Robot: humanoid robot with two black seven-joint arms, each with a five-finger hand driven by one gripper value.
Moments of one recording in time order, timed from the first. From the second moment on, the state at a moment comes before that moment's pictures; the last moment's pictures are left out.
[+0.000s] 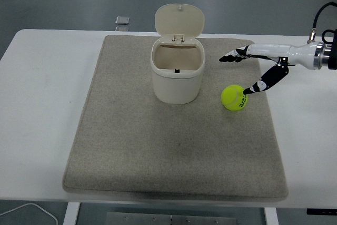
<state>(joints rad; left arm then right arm) 0.06 0.00 -0.04 -0.16 0.00 0.15 -0.07 1.17 -0.64 0.16 1.04 -1.25 0.38 0.49</state>
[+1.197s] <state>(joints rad) 0.06 0.00 -0.04 -0.16 0.00 0.15 -0.07 1.08 -0.57 0.06 1.01 -1.31 0.19 0.47</state>
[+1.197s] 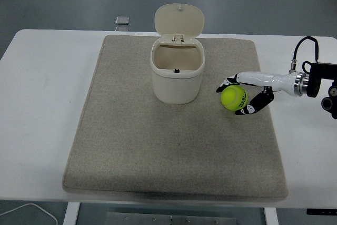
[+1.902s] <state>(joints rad) 0.06 0.00 -0.04 -0.16 0.00 0.15 -0.07 1.09 -0.57 0.05 1.01 -1.33 0.20 0.48</state>
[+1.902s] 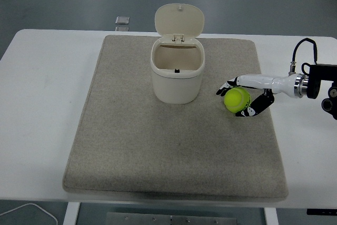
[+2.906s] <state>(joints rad) 0.06 0.00 -0.04 -0.16 0.00 0.15 -0.07 1.10 -0.58 0.05 0.99 -1.34 0.23 0.47</state>
